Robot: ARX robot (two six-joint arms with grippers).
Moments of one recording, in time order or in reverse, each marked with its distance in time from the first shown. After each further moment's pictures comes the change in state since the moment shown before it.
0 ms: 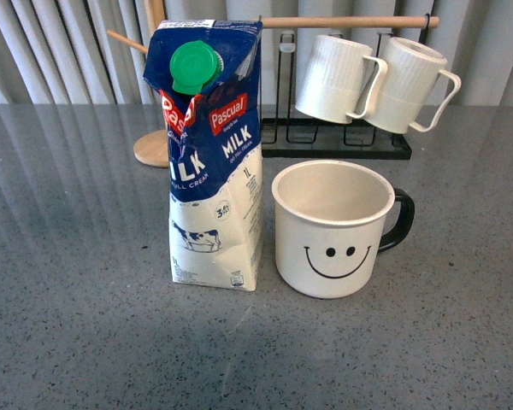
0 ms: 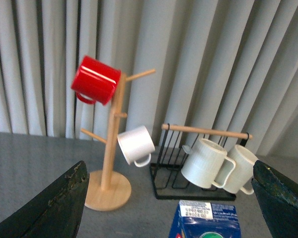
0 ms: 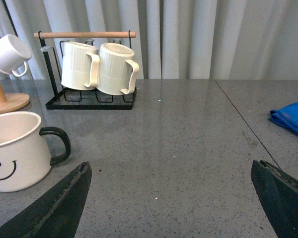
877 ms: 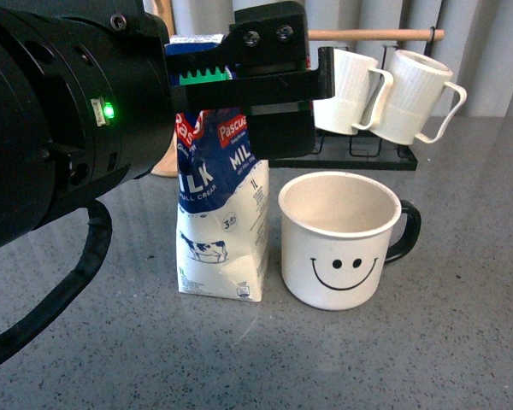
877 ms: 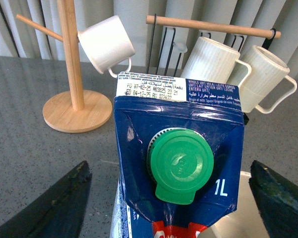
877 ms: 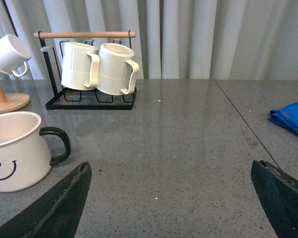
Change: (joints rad) left arm -0.286 0.457 -0.003 0.165 -0.284 -0.044; right arm 0.000 0.000 0.000 0.000 0.000 0.000
